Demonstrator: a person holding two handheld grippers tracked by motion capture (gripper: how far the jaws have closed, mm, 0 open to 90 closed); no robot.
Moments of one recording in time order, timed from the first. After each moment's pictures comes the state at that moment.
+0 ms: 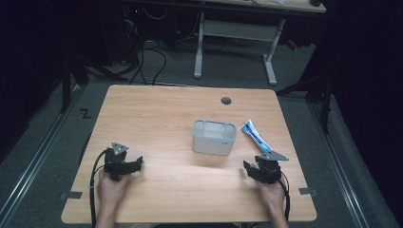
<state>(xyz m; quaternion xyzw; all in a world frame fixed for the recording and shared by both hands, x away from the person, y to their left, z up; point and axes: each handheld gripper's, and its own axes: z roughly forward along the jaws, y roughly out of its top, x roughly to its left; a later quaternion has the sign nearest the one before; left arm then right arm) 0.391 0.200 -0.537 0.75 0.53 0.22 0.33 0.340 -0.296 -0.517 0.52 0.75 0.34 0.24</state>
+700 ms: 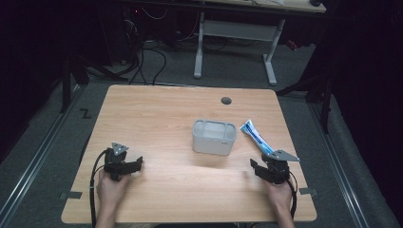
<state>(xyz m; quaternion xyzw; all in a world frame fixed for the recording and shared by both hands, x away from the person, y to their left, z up) 0.390 0.200 -0.537 0.75 0.52 0.22 0.33 0.333 -0.316 -0.504 0.53 0.73 0.36 0.25</state>
